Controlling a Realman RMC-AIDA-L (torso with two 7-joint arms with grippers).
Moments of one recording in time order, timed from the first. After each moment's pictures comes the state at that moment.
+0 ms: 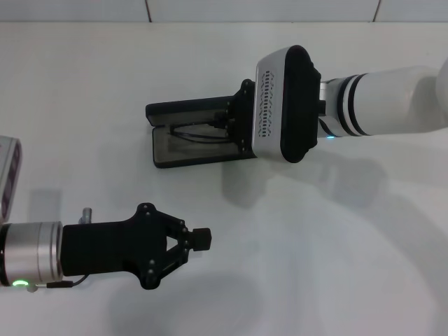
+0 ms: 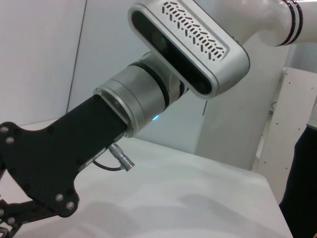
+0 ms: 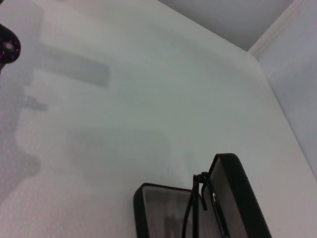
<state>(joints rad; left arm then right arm) -0.37 -2.04 0.87 0.42 1.85 1.73 -1.01 0.84 2.03 -2.06 -0.88 -1.79 -0.49 1.56</state>
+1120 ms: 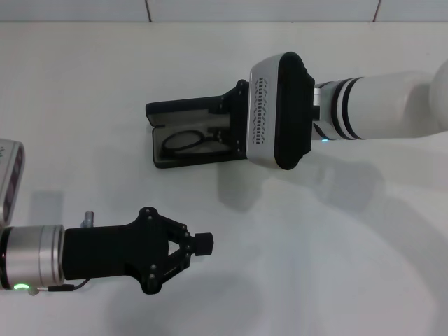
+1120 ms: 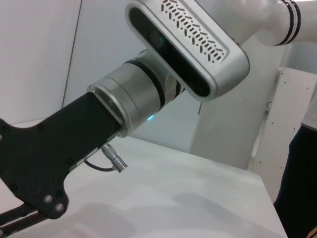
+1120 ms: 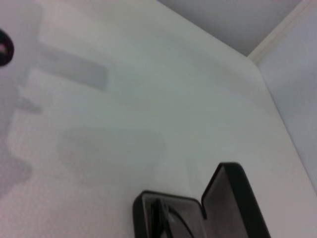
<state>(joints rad) -0.36 -2.05 0.87 0.42 1.86 1.73 -1.01 0.84 2.03 -2.11 -0.89 -1.79 -0.44 1.56</state>
